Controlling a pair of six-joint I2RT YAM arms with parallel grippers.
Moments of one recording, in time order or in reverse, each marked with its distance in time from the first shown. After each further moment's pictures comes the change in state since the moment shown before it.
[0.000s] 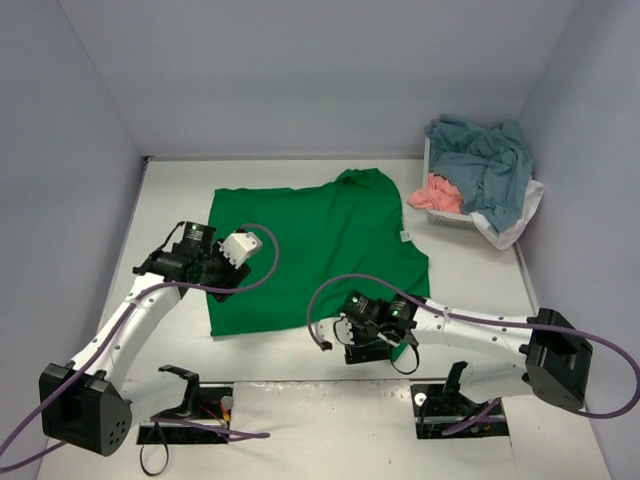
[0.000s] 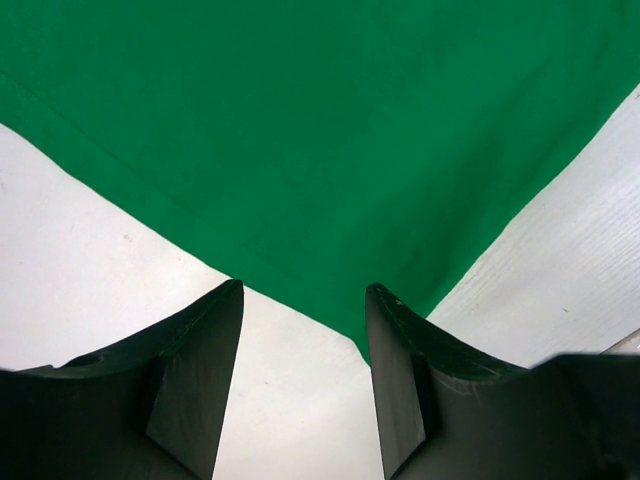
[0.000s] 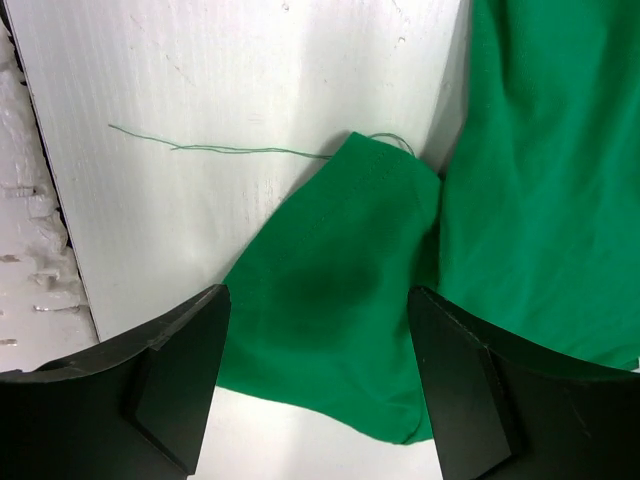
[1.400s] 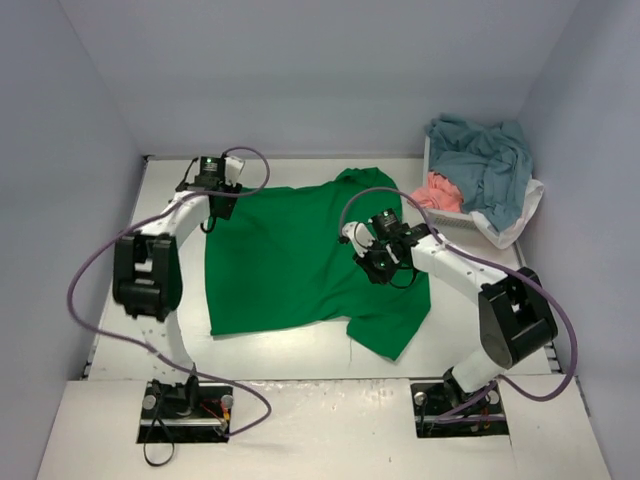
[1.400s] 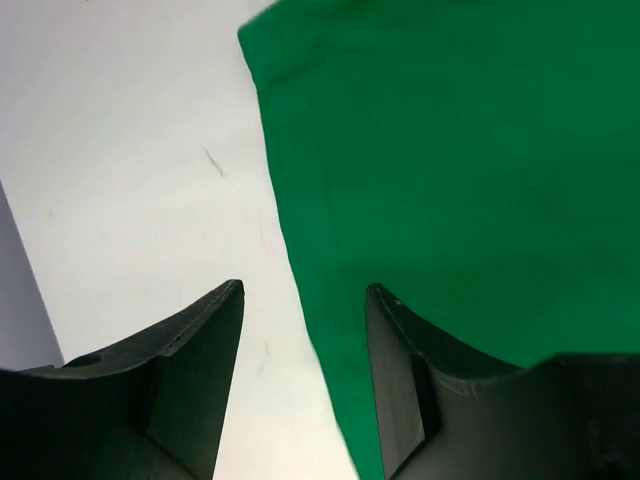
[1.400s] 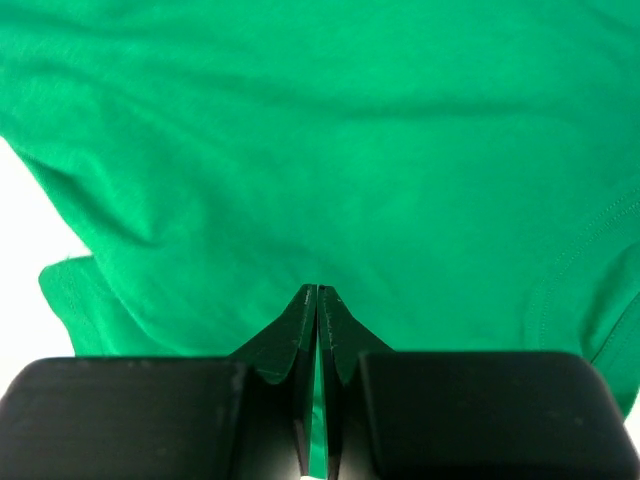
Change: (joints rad) left arm 0.151 0.872 0.592 0.443 -0.417 -0.229; right arm -0.581 0.311 0.315 0.064 -0.257 0.236
